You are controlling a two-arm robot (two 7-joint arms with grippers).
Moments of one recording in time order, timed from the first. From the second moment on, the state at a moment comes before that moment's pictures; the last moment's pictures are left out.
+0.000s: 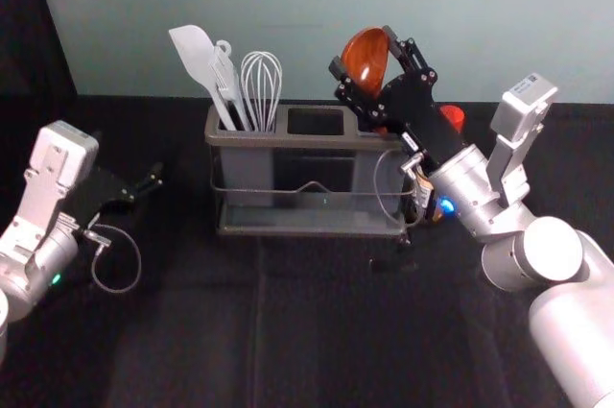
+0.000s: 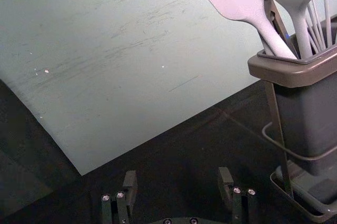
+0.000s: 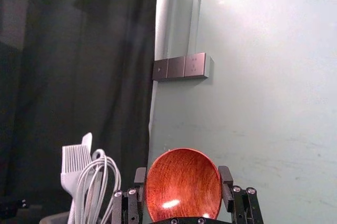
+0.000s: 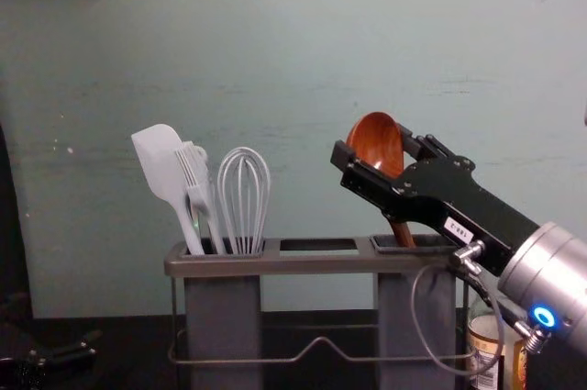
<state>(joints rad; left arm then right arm) -0.20 0.60 0.45 -1.41 -0.25 -0.12 0.03 0.49 0.10 -0.29 -0.96 0.34 -0.67 0.59</state>
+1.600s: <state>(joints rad) -0.20 0.60 0.45 -1.41 -0.25 -0.12 0.03 0.35 0.18 -0.21 -1.27 0.34 -0.62 0.53</state>
